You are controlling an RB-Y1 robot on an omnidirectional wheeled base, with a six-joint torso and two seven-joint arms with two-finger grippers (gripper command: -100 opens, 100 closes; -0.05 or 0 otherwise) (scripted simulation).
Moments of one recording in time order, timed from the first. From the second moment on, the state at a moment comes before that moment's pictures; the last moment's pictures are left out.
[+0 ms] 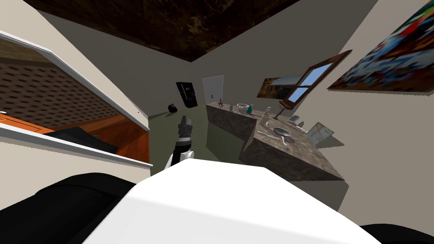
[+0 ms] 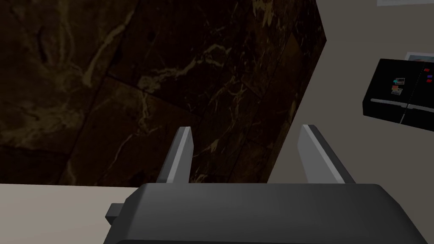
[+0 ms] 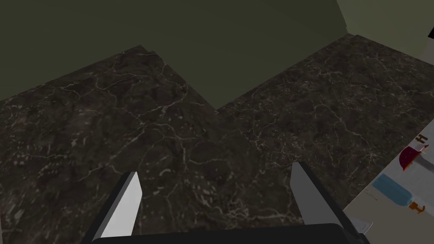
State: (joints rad) left arm 0.50 0.00 -0.03 -2.27 -0.02 -0.47 -0.07; right arm 0.96 -1.20 0.34 -1.46 -0.15 -0.55 -0.08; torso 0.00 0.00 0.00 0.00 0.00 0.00
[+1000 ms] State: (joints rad) left arm 0.50 0.00 -0.03 -2.27 -0.02 -0.47 -0.07; right arm 1.10 -1.45 0.47 -1.24 -0.26 -0.52 -0.10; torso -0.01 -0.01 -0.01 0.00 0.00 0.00
